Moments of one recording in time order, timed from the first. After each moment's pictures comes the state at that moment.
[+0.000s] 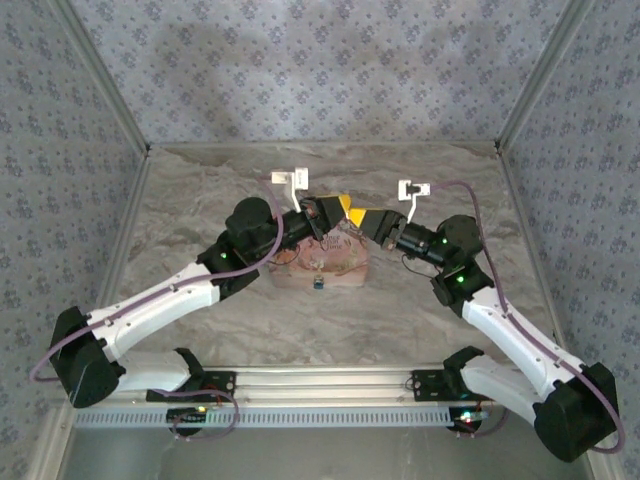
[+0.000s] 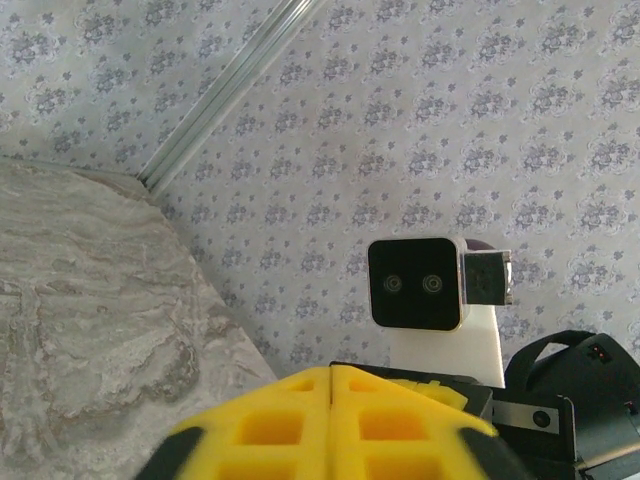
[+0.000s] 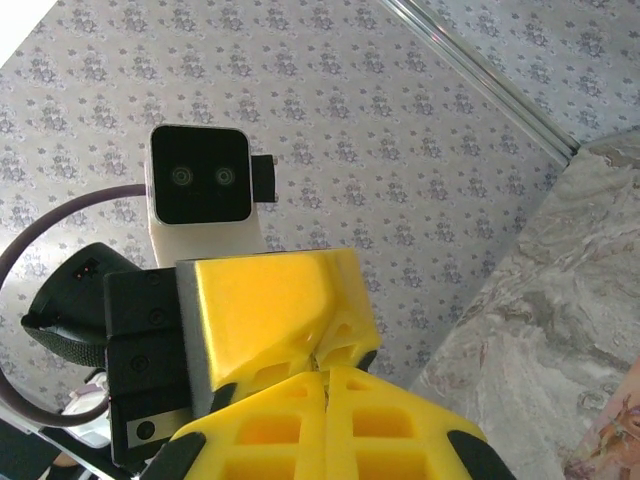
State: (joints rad) left arm -0.90 1.23 1.01 0.30 0.14 -0.81; right arm 0.48 0.96 0.67 0.52 -0.66 1.02
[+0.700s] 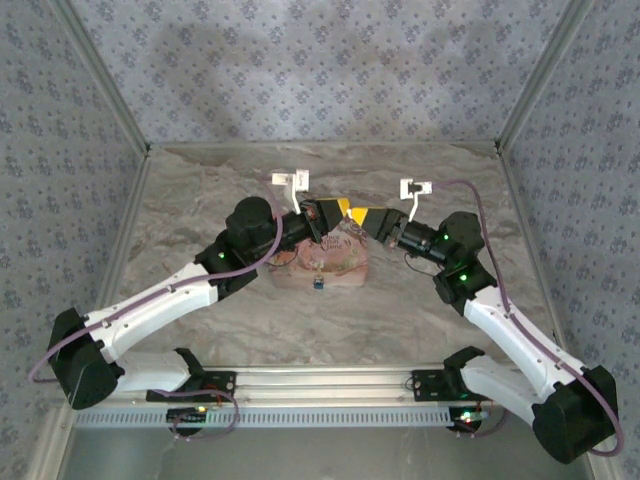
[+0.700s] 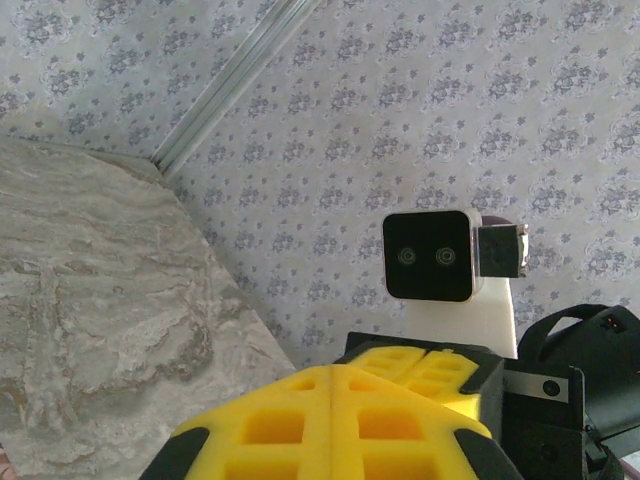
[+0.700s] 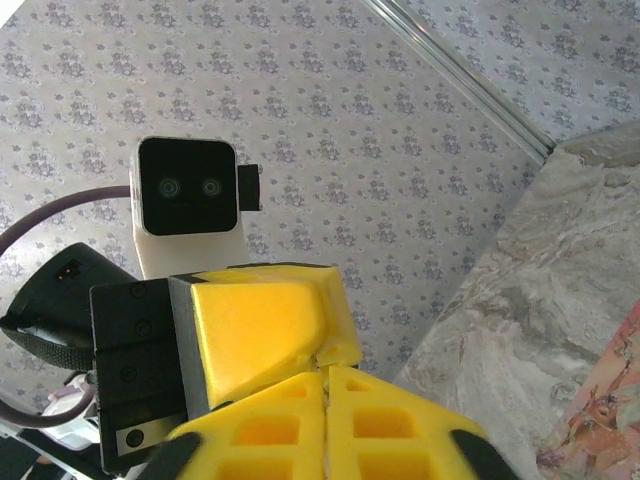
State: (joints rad) left arm -0.90 1.23 1.01 0.24 0.15 -0.81; right arm 0.45 0.96 0.69 0.46 -0.68 0.99
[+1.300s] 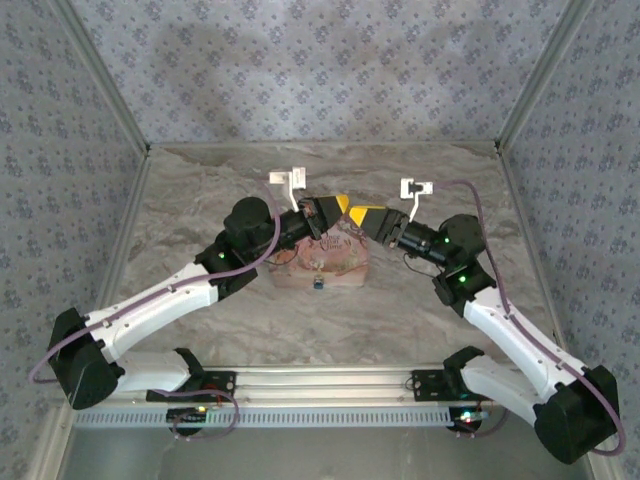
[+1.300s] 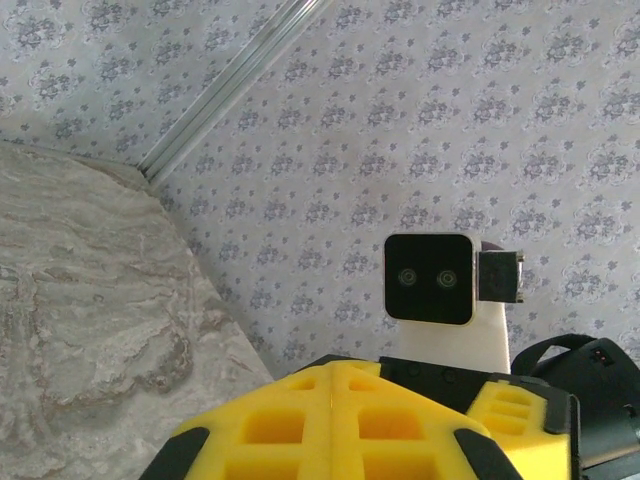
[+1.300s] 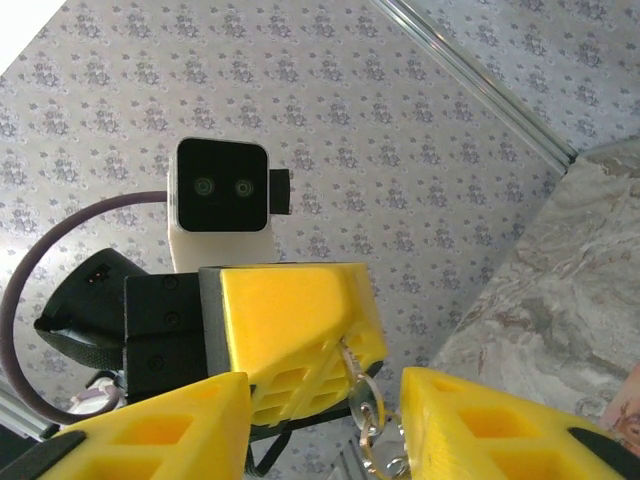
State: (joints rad) left arm -0.89 1.23 1.00 0.29 0.15 -0.86; right arm 0.48 0.95 0.68 0.51 -0.66 1.02
